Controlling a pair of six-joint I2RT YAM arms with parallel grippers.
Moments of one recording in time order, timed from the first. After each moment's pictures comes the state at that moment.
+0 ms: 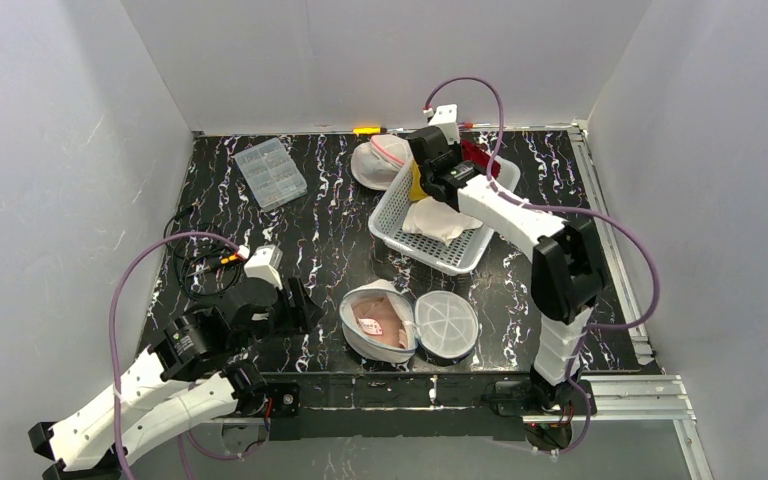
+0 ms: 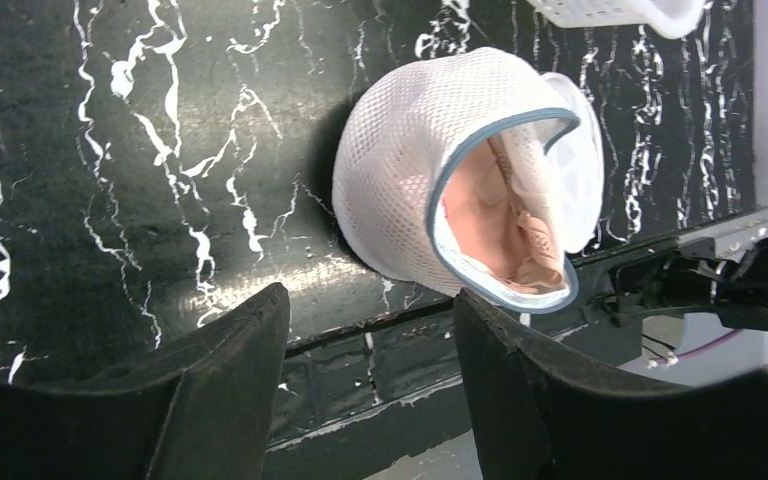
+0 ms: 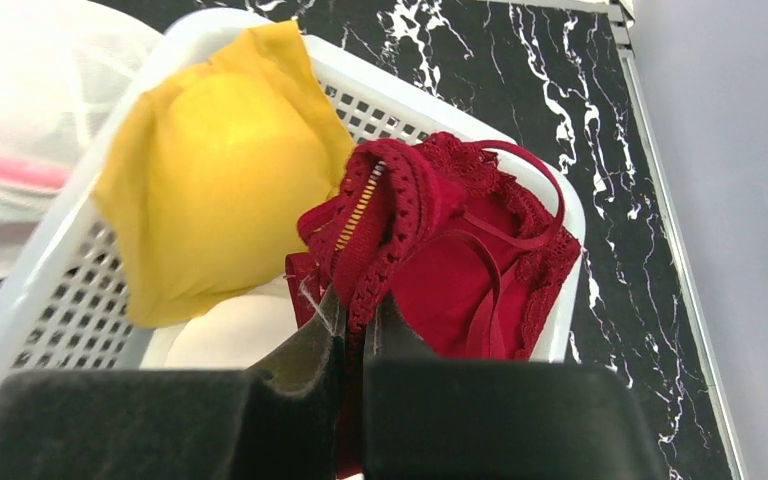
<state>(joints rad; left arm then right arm) -0.91 0.52 0.78 -0.95 -0.27 -0.83 0.65 1.84 1.57 -0.34 0.80 0.17</state>
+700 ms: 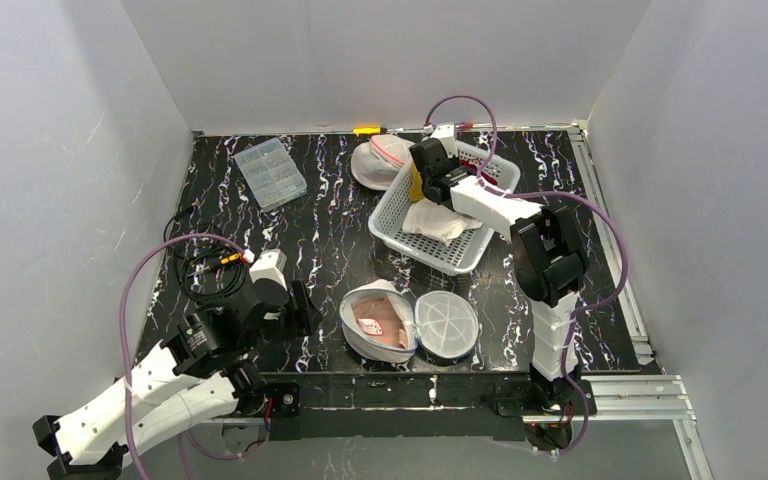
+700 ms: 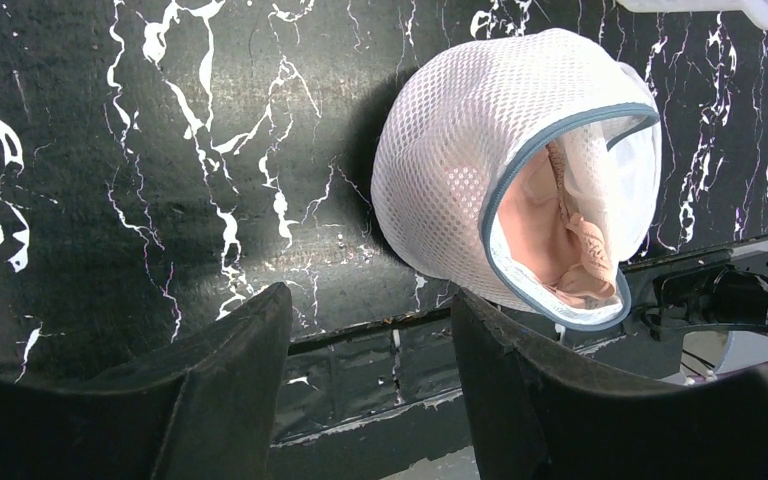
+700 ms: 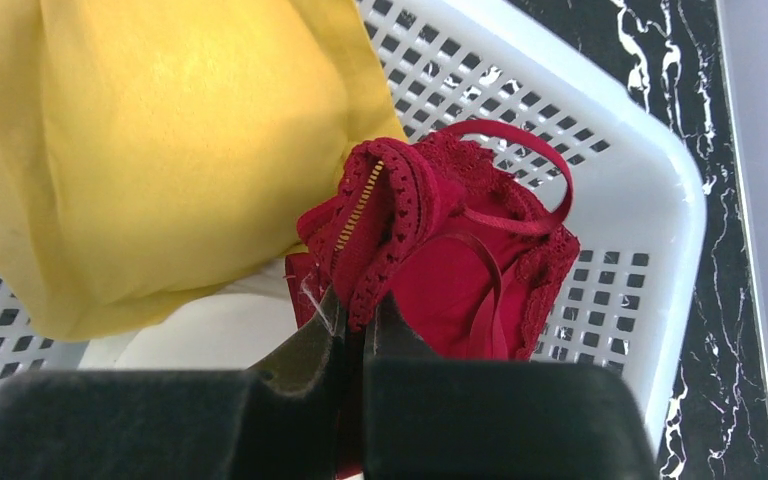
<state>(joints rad) -0.91 0.56 0.73 -0.98 -0.30 -0.87 0.57 2.03 1.58 -0.31 0.71 0.18</state>
